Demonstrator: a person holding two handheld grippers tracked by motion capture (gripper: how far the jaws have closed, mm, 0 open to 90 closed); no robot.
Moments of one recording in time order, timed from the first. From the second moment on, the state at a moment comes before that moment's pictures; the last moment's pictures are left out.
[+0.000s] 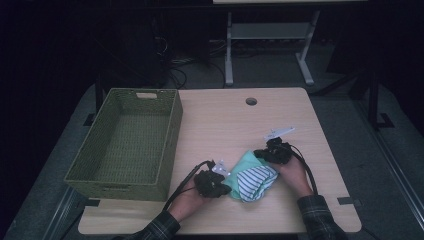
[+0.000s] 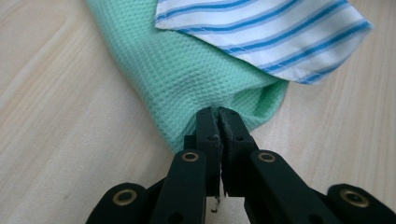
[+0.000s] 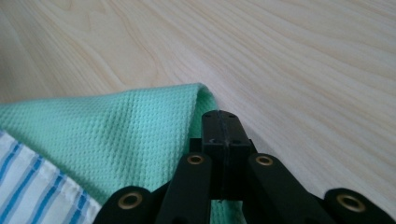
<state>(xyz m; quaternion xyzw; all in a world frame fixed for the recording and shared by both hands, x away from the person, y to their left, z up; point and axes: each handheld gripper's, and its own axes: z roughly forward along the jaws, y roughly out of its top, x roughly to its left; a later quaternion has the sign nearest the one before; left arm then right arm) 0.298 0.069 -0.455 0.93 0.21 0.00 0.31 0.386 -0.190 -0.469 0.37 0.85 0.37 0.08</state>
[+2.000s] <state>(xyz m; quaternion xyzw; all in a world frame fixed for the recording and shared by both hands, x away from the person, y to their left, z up) 0.309 0.109 -0.462 0.91 0.28 0.08 0.30 0.379 -0.242 -0.447 0.39 0.83 0.39 0.12</state>
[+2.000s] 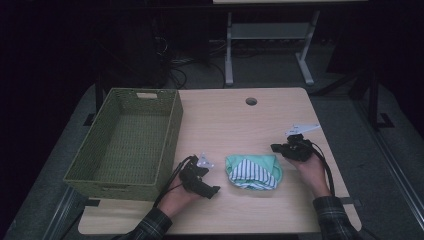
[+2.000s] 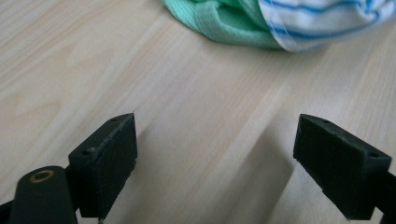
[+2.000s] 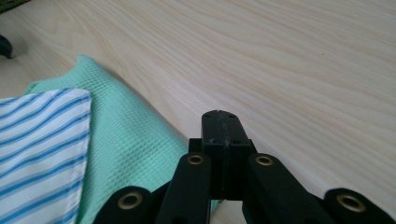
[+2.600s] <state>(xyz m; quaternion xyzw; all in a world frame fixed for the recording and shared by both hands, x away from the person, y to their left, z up) 0.296 0.119 -0.478 0.88 0.26 0.11 0.37 0.385 -0.230 -0.469 0.38 0.85 0.36 0.08</state>
